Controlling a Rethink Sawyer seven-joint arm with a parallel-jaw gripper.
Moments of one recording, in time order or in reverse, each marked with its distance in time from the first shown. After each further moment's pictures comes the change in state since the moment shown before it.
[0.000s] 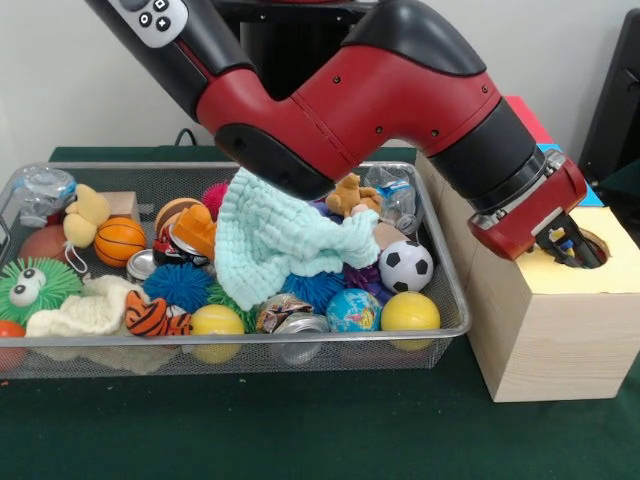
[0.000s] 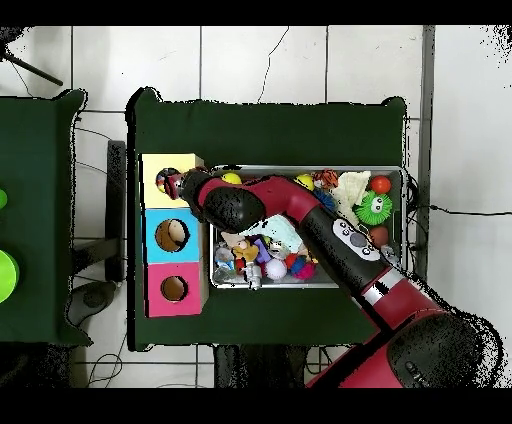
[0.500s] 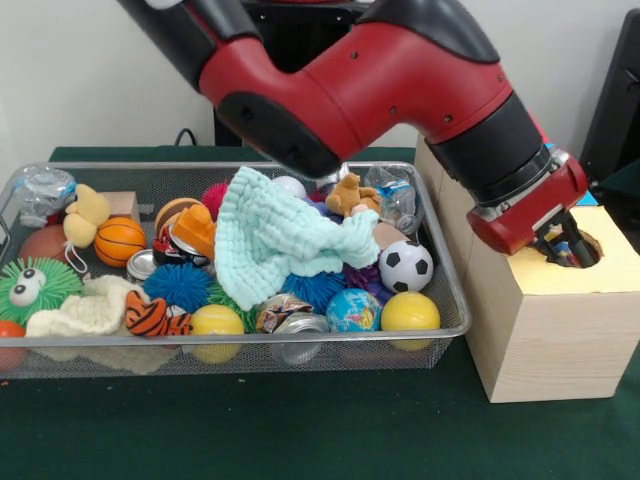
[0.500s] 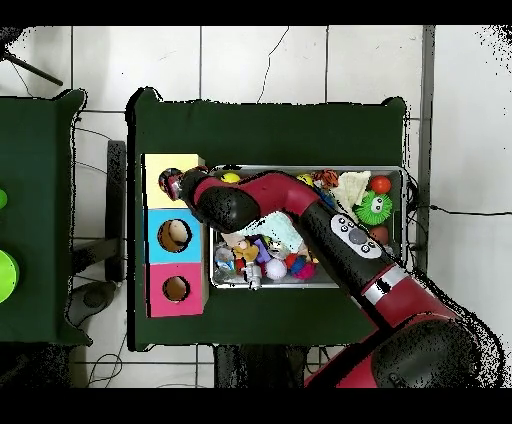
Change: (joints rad) arm 0.071 -0.123 -0.069 0.001 0.000 0.012 0.000
